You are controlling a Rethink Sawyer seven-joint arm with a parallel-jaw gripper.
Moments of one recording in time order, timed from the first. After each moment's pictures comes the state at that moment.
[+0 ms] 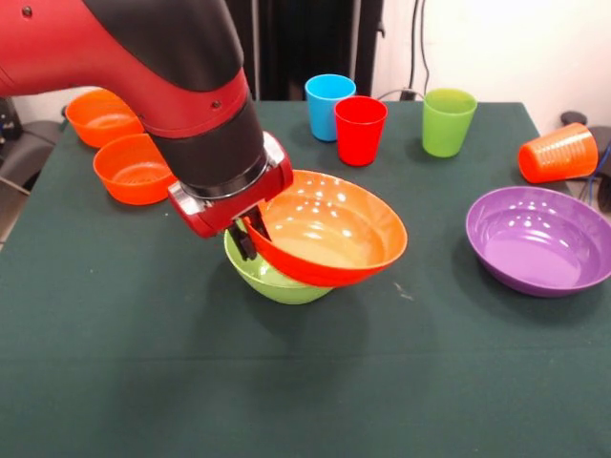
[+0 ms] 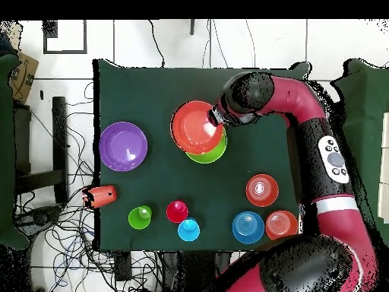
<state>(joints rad) -0.72 -0.35 0.72 1.14 -0.54 1.20 1.15</state>
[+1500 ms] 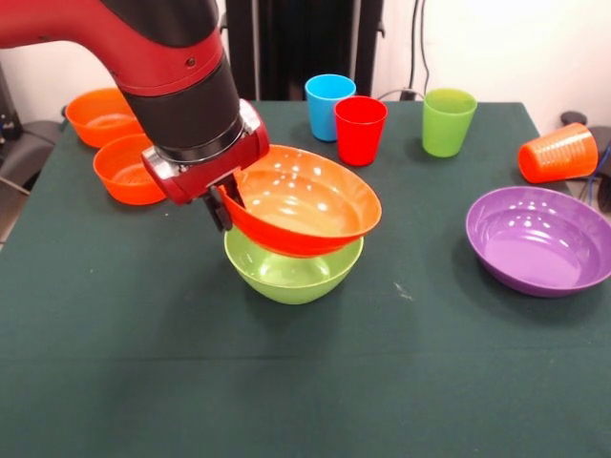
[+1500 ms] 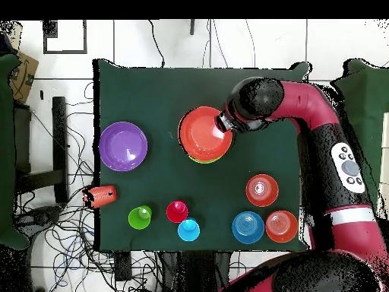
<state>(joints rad) -0.76 -0.42 0.72 1.23 -0.55 1.20 1.15</state>
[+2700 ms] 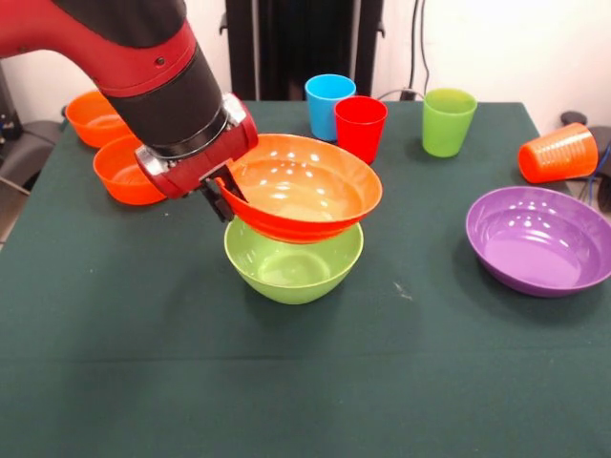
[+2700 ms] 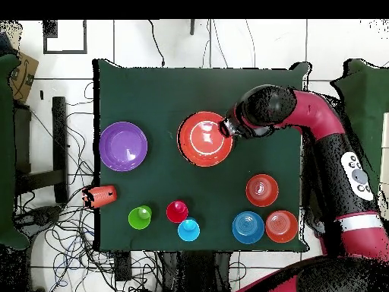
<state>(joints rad) -0.85 -0.38 0.78 1.28 -0.51 1.20 1.14</state>
